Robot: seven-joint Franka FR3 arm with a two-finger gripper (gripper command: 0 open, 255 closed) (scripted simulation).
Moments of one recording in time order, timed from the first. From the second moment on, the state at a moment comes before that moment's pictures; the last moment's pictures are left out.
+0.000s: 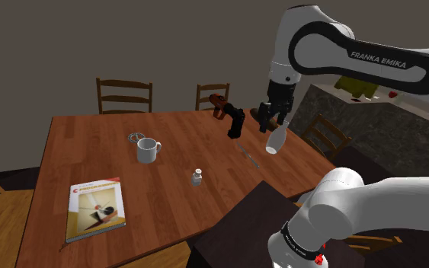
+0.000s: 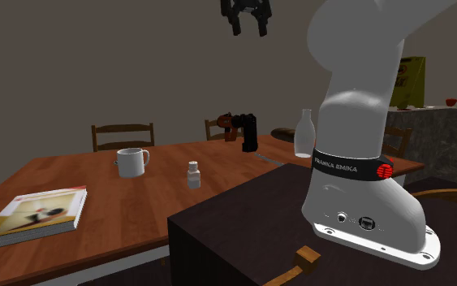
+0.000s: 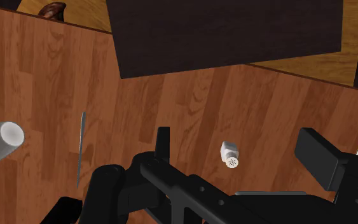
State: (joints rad) arm 0.00 -0.80 -0.02 -2.43 -0.11 1.48 0.14
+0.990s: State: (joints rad) arm 0.00 -0.43 -0.04 -2.54 -0.07 1.94 0.21
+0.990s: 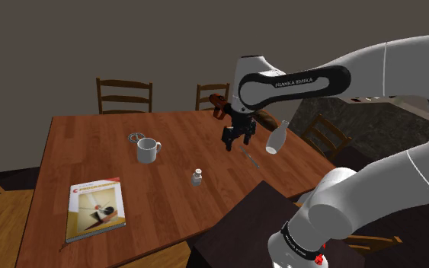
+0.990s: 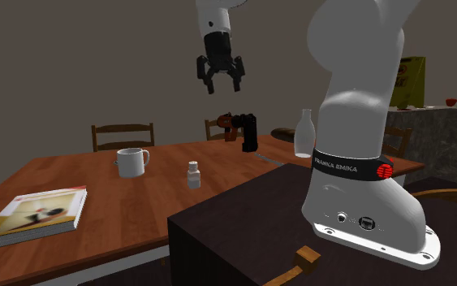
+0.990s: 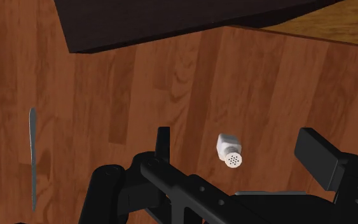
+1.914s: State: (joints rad) arm 0.01 0.15 -0.05 -2.35 0.03 2.30 0.22
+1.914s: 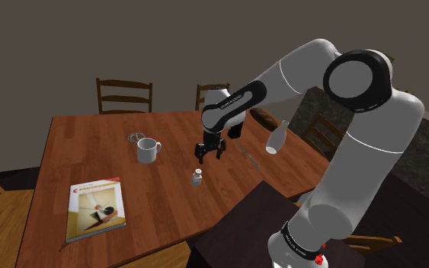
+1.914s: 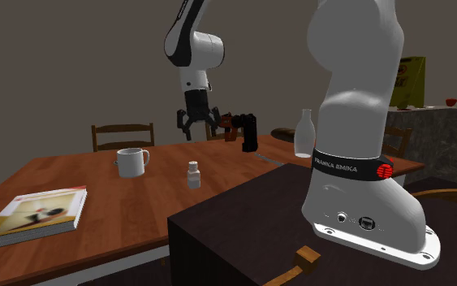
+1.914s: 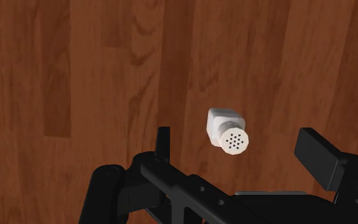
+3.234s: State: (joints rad) arm -0.01 0.57 -0.02 -2.14 0.10 2.49 0.21
